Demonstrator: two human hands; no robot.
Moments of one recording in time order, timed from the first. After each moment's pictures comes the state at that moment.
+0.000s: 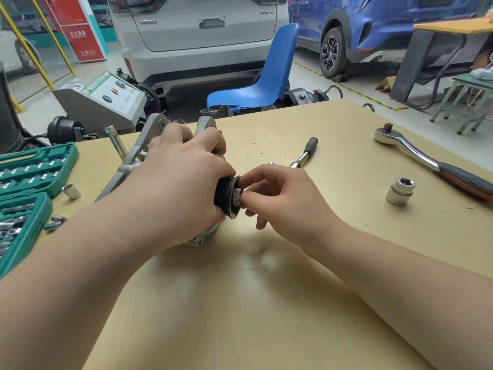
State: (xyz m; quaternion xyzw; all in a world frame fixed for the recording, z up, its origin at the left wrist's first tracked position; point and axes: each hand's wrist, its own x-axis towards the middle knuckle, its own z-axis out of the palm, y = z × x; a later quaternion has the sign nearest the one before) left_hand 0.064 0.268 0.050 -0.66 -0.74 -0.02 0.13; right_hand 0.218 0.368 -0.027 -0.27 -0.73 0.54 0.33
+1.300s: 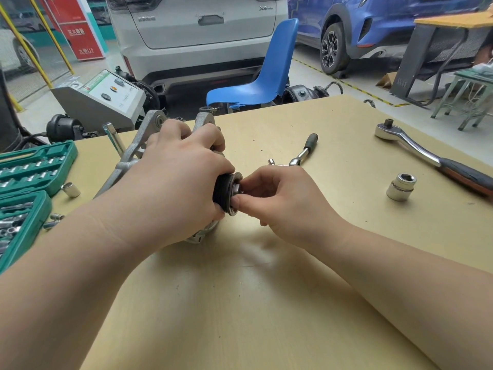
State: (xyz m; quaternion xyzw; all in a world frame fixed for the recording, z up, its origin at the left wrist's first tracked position) left_hand 0.063 0.268 0.049 -0.67 -0.73 -0.02 0.13; right_hand 0.219 0.368 -0.030 -0.29 -0.76 0.49 0.32
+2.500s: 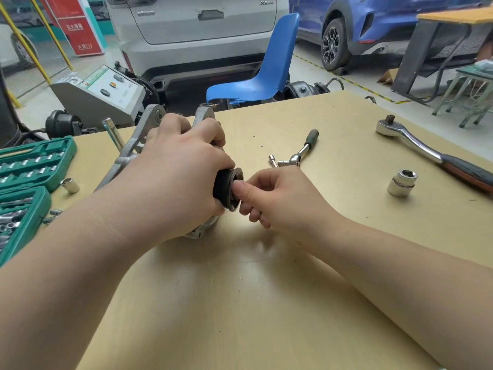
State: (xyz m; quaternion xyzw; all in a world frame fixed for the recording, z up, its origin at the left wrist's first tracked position) left_hand 0.061 0.268 0.046 -0.67 -0.73 -0.03 0.15; right_hand 0.217 0.365 -0.031 -0.32 -0.73 0.54 0.26
